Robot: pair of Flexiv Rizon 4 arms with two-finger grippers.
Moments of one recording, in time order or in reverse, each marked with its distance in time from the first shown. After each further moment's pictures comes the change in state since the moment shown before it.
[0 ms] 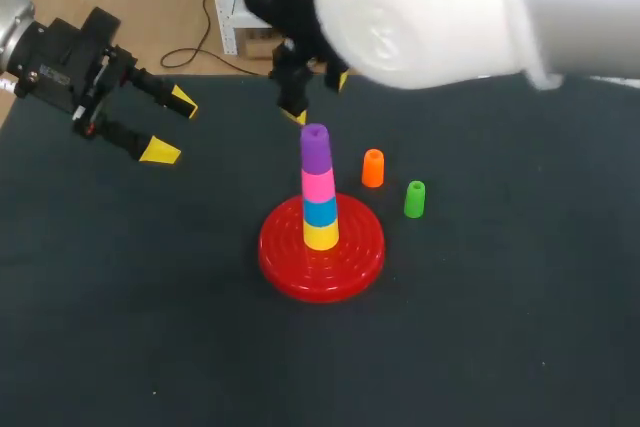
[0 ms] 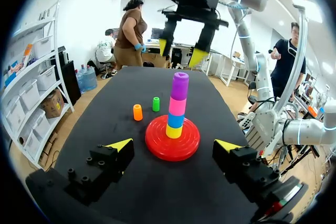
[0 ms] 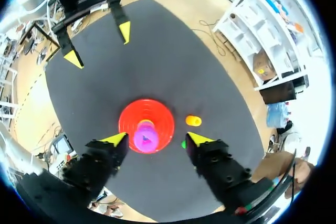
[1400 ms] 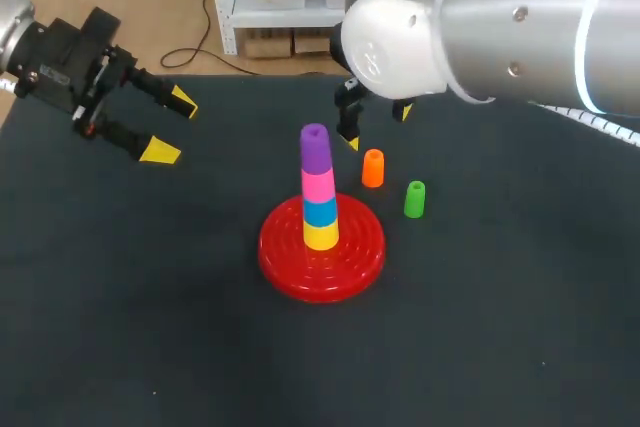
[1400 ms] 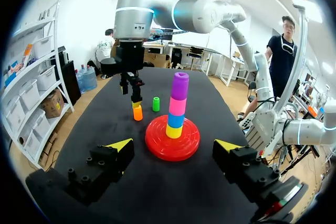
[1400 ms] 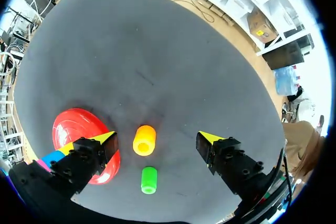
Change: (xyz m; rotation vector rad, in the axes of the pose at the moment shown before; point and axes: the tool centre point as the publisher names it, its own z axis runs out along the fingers) left arm 0.000 0.000 0.000 0.000 0.000 0.000; right arm 0.014 -0.130 0.182 -0.043 0.153 0.218
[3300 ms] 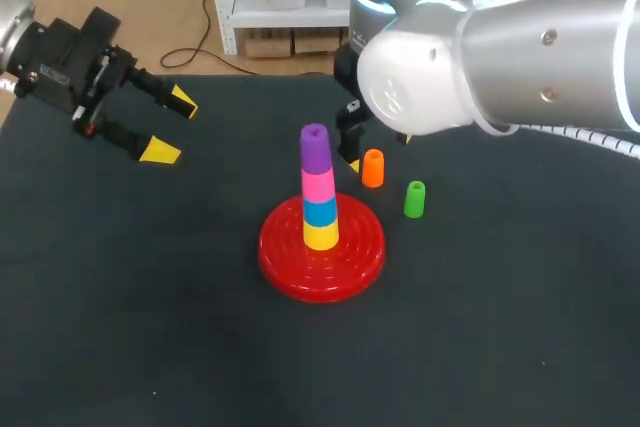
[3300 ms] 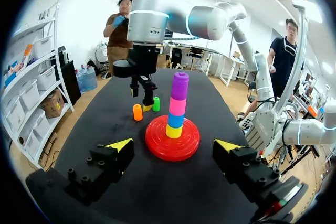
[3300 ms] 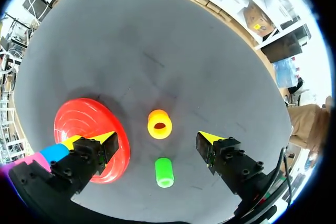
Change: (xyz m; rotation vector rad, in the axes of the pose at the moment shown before) left arm 0.000 0.000 0.000 0.000 0.000 0.000; right arm 0.028 0.019 0.007 -0.005 -0.012 0.057
